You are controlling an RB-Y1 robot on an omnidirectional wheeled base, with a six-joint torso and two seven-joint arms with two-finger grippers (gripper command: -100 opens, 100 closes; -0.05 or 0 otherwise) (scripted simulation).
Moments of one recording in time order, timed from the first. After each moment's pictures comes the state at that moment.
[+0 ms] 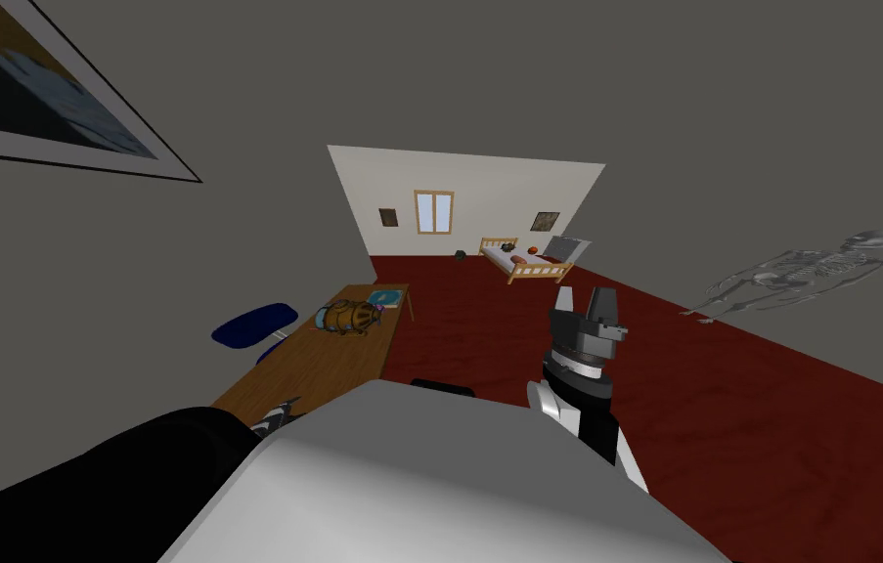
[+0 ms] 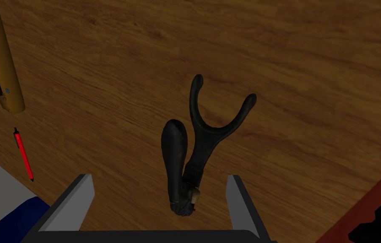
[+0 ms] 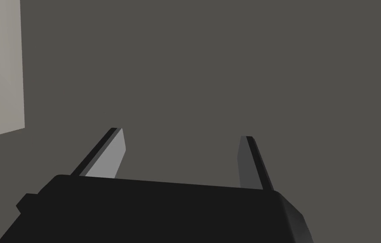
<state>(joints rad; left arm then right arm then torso) 0.88 1.04 -0.22 -1.38 0.30 -0.04 0.90 0.52 -0.04 -0.03 -2.39 0.04 -0.64 0.04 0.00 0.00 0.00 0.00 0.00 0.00</state>
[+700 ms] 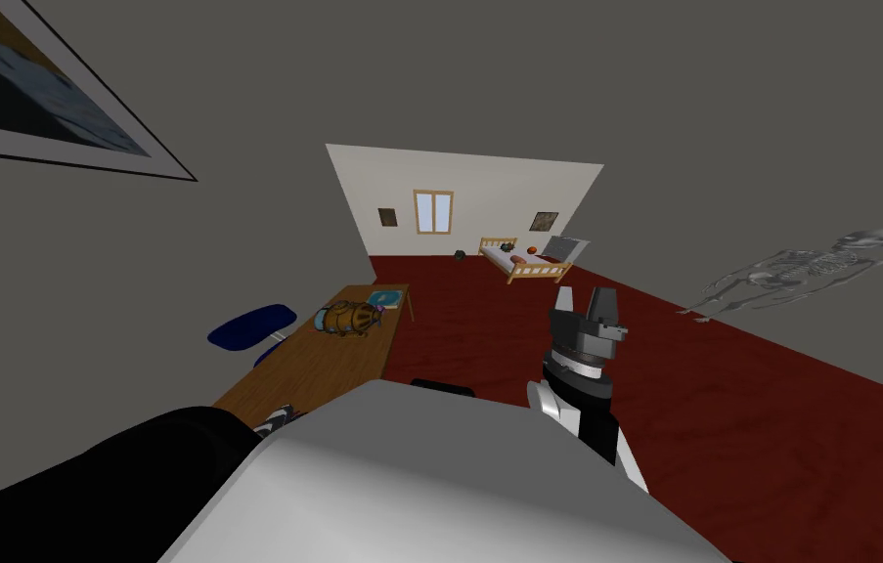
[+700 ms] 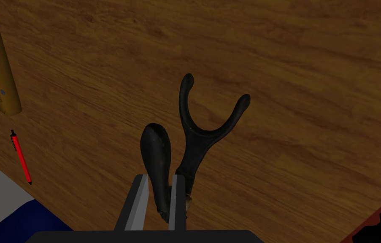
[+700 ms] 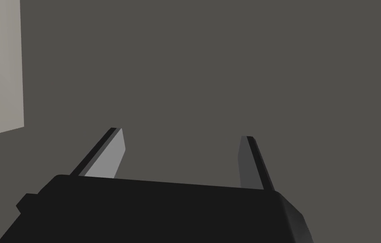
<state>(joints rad) 0.86 1.00 -0.22 -1.35 0.29 -0.04 0.87 0.52 -0.04 -0.03 -2.39 0.04 -0.64 0.04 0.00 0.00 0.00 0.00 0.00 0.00</state>
